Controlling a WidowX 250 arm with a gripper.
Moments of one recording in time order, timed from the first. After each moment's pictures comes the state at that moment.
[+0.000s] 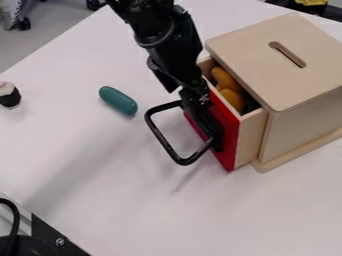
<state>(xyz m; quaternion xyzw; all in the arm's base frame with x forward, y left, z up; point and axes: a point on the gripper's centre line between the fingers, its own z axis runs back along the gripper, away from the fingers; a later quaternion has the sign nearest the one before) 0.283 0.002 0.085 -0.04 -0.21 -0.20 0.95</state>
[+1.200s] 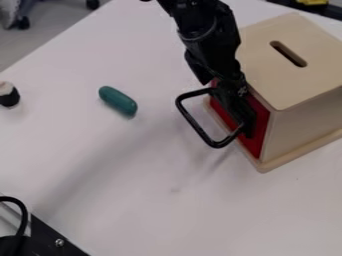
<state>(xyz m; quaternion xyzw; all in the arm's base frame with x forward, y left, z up) 0.320 -0.025 0.081 -0.04 -0.23 -0.21 0.95</state>
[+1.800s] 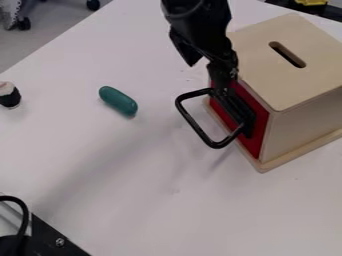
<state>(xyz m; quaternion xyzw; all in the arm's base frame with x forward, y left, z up) 0.298 -0.014 0.126 -0.01 -0.25 -0.18 0.95</state>
